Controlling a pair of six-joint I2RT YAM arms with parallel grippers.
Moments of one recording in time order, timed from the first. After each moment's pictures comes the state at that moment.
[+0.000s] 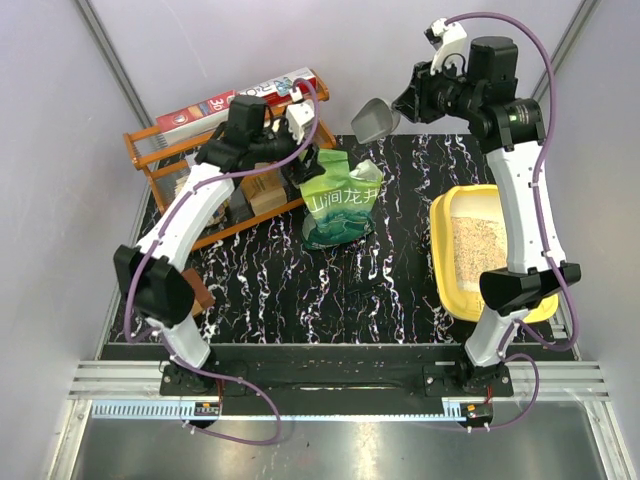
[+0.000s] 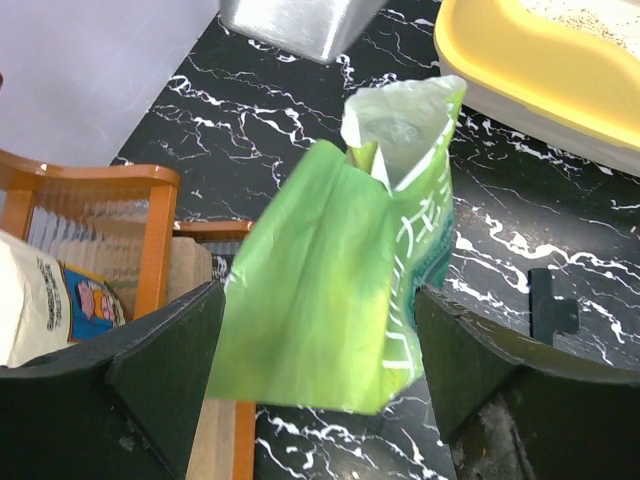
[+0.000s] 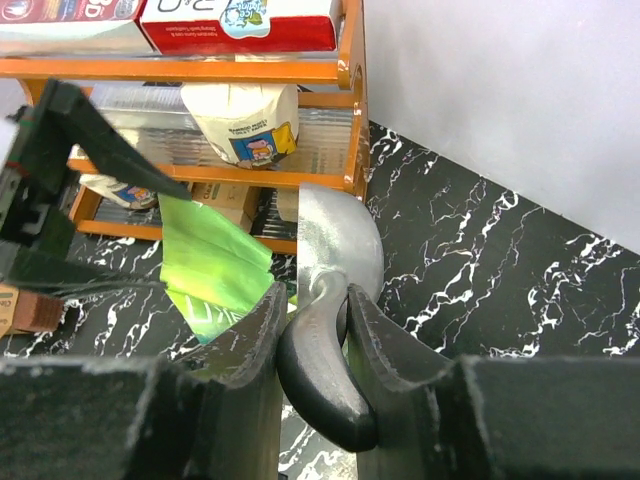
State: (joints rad) left arm -0.38 1.69 1.73 -0.51 0.62 0.37; right arm 0.24 1.80 2.37 -0.88 -0.43 0.00
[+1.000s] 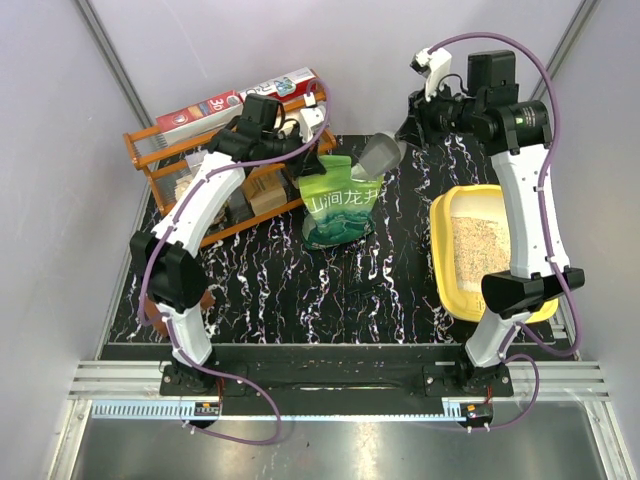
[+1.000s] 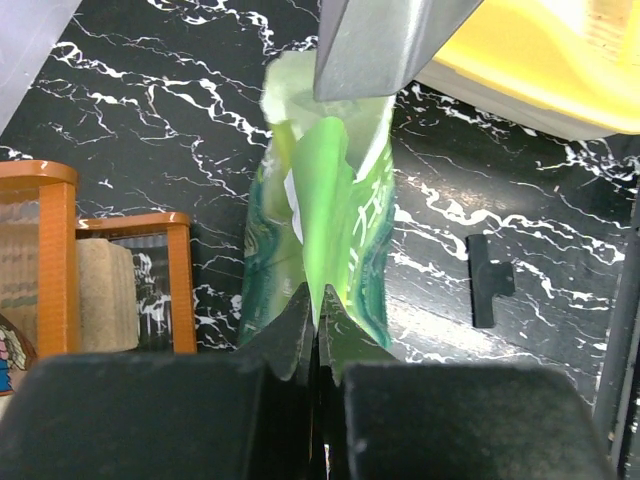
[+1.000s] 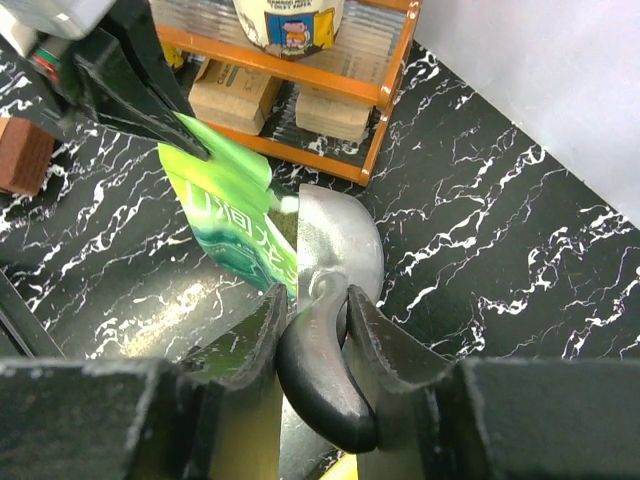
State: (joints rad) left arm -0.40 1.87 1.94 -0.73 0.74 0.42; right arm 0.23 1.78 2.39 -1.13 -0.52 -0.27
